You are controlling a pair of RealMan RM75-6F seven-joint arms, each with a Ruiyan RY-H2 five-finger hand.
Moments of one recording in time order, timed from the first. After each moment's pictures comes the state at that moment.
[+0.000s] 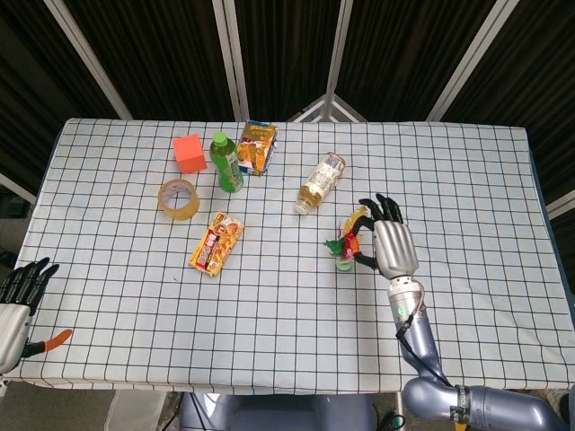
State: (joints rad) left arm -0.03 -1.11 0.02 -1.64 1.61 1.55 -0.03; right arm 0.59 -1.55 0.34 -1.74 -0.98 1.29 -0.36
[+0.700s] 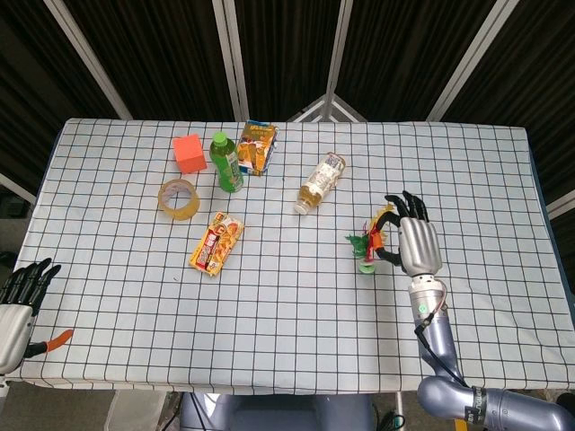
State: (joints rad) left arm -0.03 -1.11 0.02 -1.64 1.61 1.55 -0.01; right arm 0.54 -1.49 0.35 -1.74 -0.97 1.30 -0.30
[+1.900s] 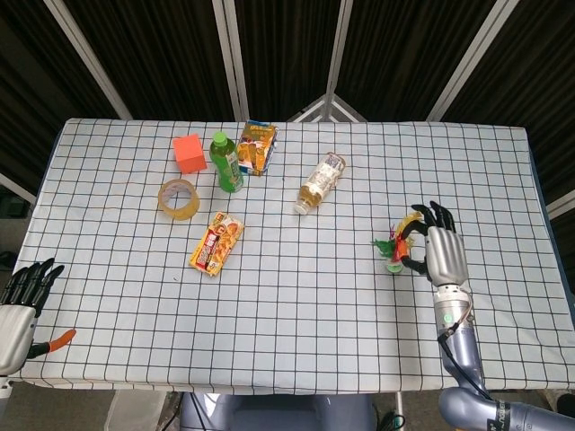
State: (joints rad) left arm -0.03 -1.13 0.02 -1.63 1.63 1.57 0.00; right arm 0.46 -1.41 0.31 -1.77 -0.99 1.32 -0.24
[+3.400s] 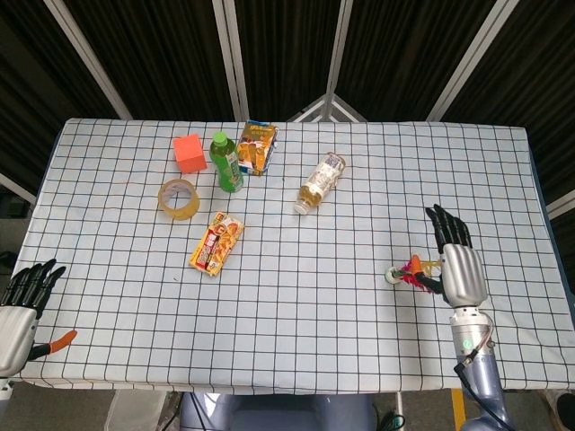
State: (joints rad) left arm -0.03 -1.13 0.03 -1.62 1.65 1.58 0.00; right arm 0.34 -1.31 0.22 -1.87 -1.18 1.41 -0.18
